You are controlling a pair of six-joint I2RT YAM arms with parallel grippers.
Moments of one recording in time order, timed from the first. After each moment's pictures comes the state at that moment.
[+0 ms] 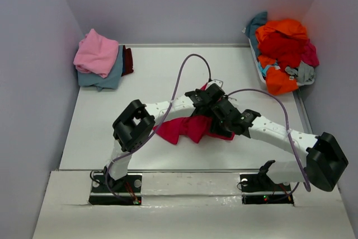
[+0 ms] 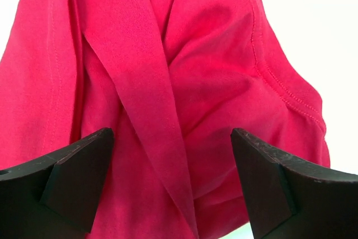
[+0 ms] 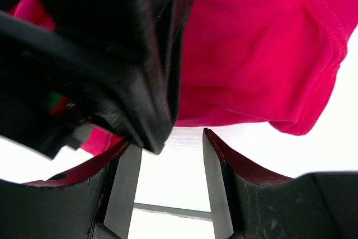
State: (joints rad) left arm -0.98 2.01 1.53 -0.45 -0.25 -0.50; right arm 0.78 1.27 0.80 -0.59 0.21 0.96
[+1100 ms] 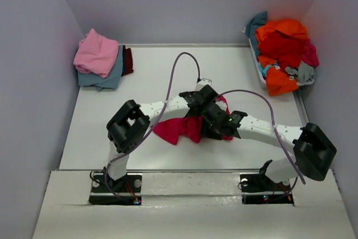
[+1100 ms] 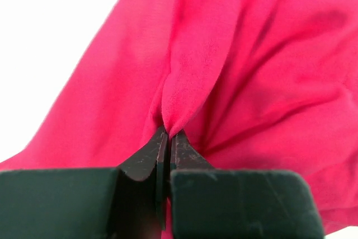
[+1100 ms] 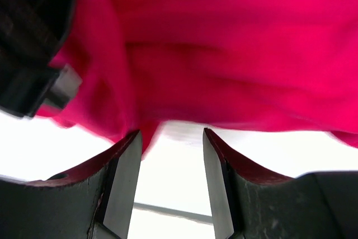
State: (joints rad) left arm -0.96 1.96 1.43 -0.47 -0.40 -0.56; right arm 0.87 1.40 0.84 -0.53 0.21 0.98
